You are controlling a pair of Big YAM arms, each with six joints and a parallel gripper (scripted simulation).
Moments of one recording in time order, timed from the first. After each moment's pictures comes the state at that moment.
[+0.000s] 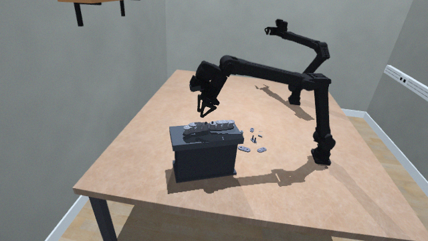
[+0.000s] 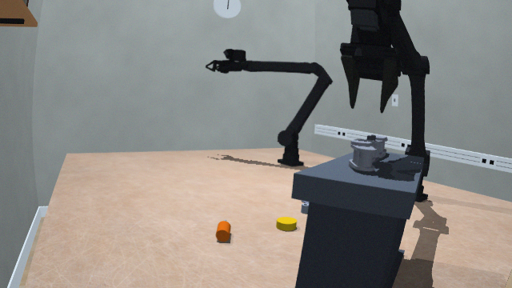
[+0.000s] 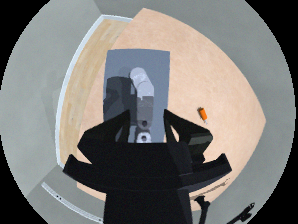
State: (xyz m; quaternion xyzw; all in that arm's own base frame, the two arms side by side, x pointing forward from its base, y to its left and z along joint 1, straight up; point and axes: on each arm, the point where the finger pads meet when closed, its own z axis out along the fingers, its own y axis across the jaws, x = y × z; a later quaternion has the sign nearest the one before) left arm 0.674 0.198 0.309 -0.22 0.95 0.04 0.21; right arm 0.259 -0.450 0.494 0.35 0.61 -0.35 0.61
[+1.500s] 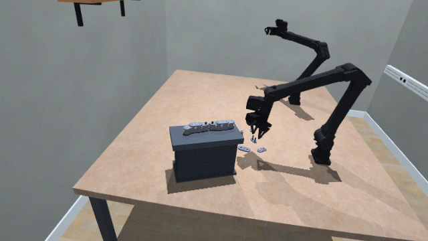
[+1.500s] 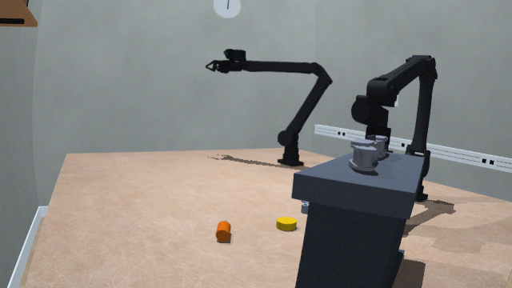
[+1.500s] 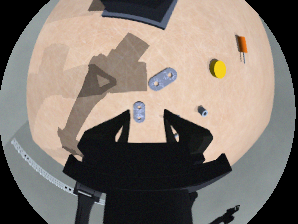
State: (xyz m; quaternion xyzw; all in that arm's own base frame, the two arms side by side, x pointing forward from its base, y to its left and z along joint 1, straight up) left arm 0.389 0.024 0.116 -0.35 0.93 -0.01 0.07; right arm 0.259 -0.450 0.494 0.35 0.61 -0.35 0.61
